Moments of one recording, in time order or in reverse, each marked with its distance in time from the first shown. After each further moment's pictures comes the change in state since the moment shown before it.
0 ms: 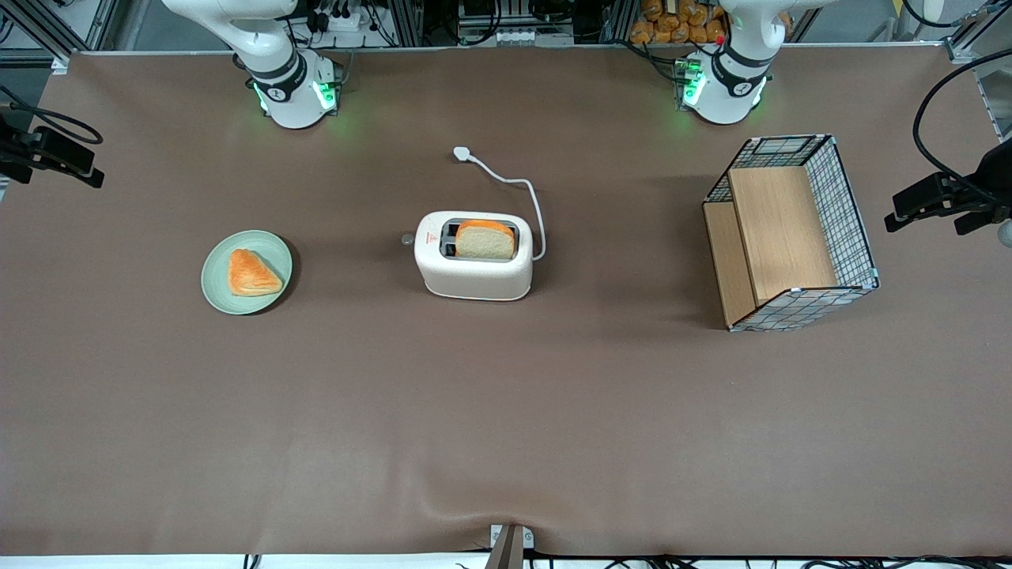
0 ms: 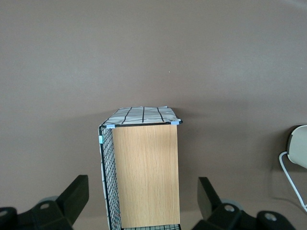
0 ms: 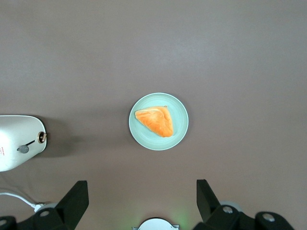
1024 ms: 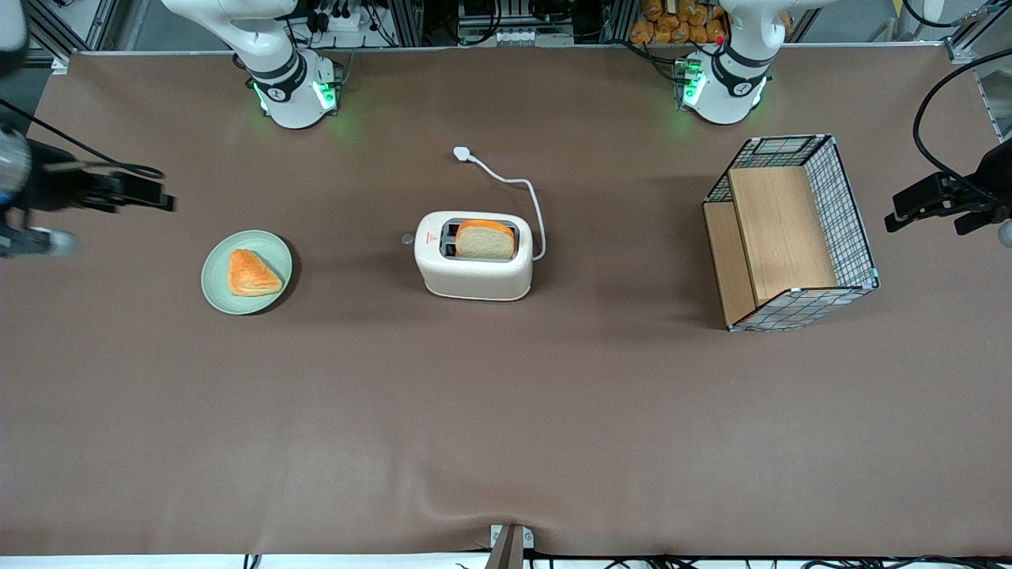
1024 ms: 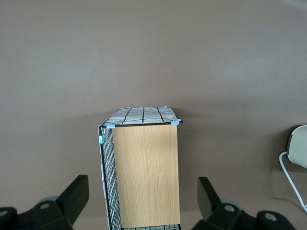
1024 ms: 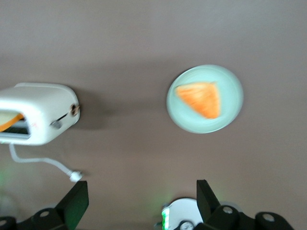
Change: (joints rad) arm 0.033 0.149 0.003 -0.035 0.209 -0.053 0.005
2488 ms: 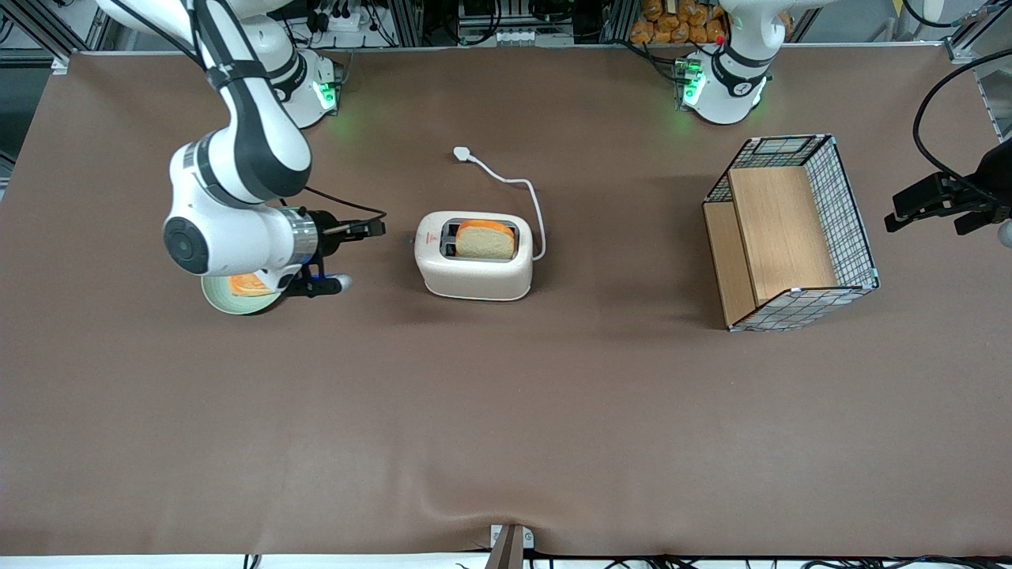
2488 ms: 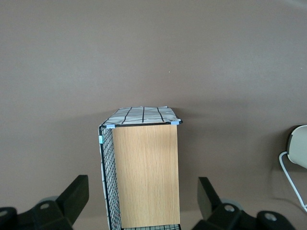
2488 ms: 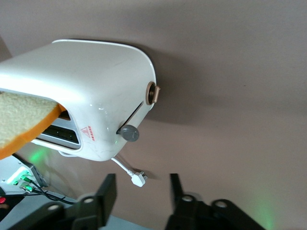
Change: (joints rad) arm 0.332 0.131 0.004 -0.366 0.302 0.410 0.081
